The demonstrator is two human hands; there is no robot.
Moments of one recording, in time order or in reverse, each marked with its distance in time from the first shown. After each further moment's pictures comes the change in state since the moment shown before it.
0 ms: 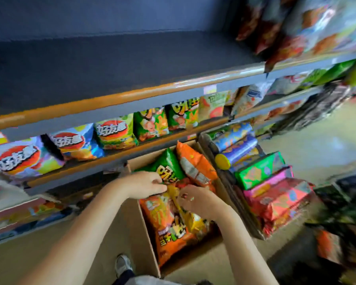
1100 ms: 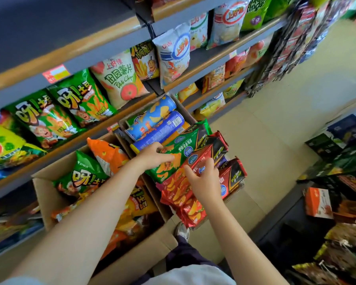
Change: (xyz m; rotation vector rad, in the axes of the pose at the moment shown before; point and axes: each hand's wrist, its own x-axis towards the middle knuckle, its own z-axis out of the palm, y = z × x) left_hand 0.237 0.286 0.095 -0.245 0.247 -0.126; right_hand -0.020 0.294 -0.094 0.746 0.586 0.324
